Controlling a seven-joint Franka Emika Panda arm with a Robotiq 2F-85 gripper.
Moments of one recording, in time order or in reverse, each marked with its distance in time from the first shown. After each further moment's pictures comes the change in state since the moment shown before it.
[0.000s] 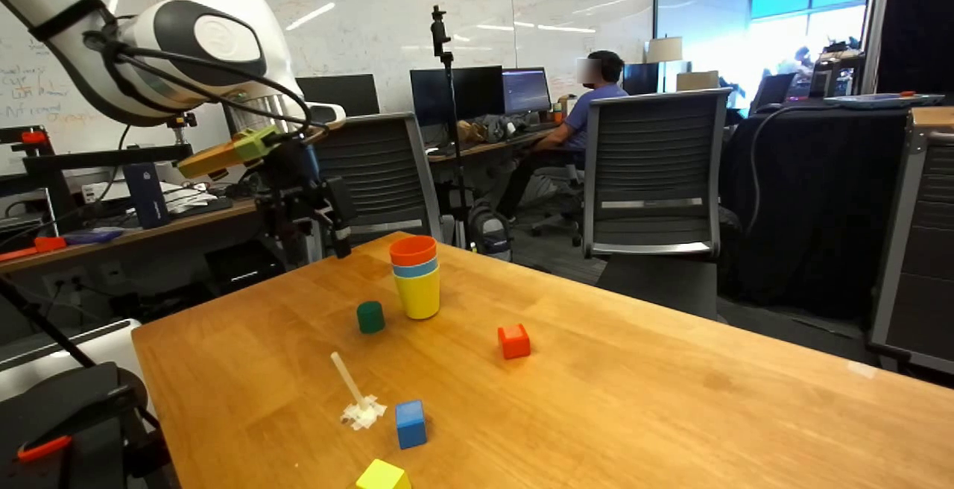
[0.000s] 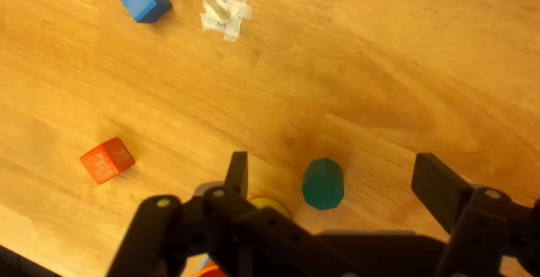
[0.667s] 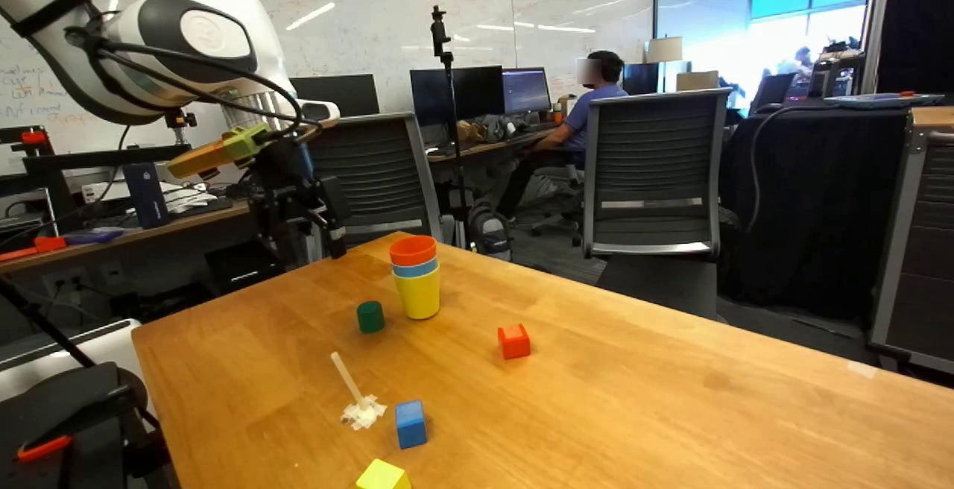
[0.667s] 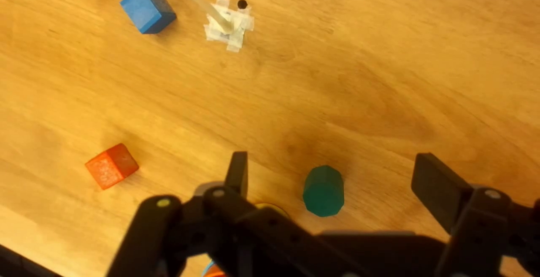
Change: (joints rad) arm -0.006 -0.032 0.000 -0.032 -0.003 0.004 -0.006
